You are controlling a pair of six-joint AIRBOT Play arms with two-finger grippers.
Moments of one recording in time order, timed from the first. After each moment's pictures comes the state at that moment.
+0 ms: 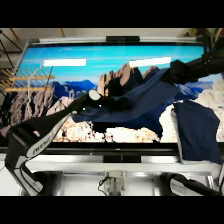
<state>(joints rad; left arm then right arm) -0.61 -1.88 1.47 0.50 -0.68 -1.48 -0.08 -1.30 1.70 -0.94 1.60 1.46</state>
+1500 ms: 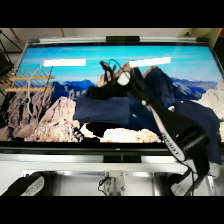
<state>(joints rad) 0.10 -0.98 1.48 1.37 -1.13 -1.71 0.53 -1.81 1.70 -0.77 0.99 1.45</state>
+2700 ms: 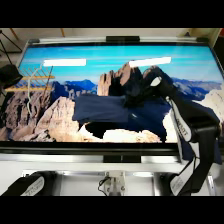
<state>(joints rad) 0.09 -0.98 1.39 1.37 -1.17 -1.69 0.16 -1.93 1.54 -0.79 1.27 1.29</state>
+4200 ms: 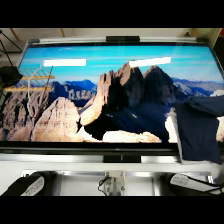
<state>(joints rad) 0.09 -0.98 1.39 1.37 -1.16 -1.58 -0.71 -1.40 1.87 -1.18 1.75 1.68</state>
